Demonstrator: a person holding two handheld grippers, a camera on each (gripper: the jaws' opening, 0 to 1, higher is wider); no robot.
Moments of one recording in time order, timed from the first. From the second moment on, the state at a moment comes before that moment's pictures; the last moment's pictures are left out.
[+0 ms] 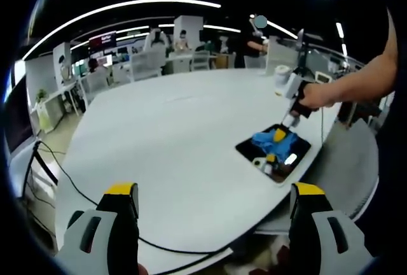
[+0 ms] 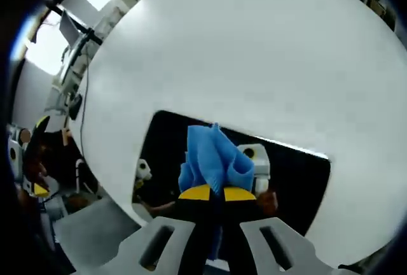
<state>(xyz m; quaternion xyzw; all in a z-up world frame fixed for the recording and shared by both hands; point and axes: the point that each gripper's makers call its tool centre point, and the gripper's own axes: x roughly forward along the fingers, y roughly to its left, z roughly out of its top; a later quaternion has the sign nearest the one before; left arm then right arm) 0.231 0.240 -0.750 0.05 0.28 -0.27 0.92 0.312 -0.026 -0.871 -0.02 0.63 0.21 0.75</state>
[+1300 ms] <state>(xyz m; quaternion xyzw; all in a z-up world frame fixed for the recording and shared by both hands) 0.235 0.231 -0.746 0.05 0.27 -0.27 0.92 0.342 -0.062 -0.868 -0.02 0.62 0.20 0.76</state>
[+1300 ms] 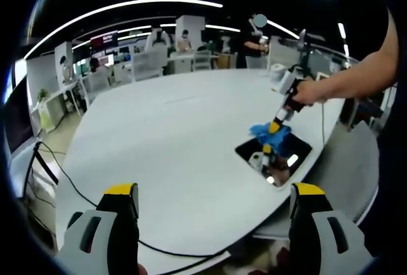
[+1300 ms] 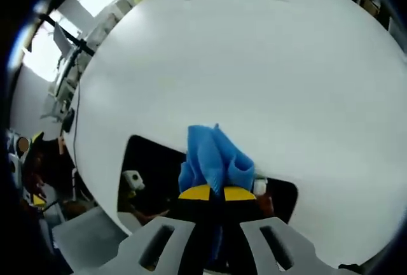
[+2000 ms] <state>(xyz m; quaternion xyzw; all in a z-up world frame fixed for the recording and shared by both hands) 0.231 0.231 -0.744 0.06 0.27 -0.27 0.92 0.342 -0.071 -0.874 -0.02 0.61 0.18 0.77</state>
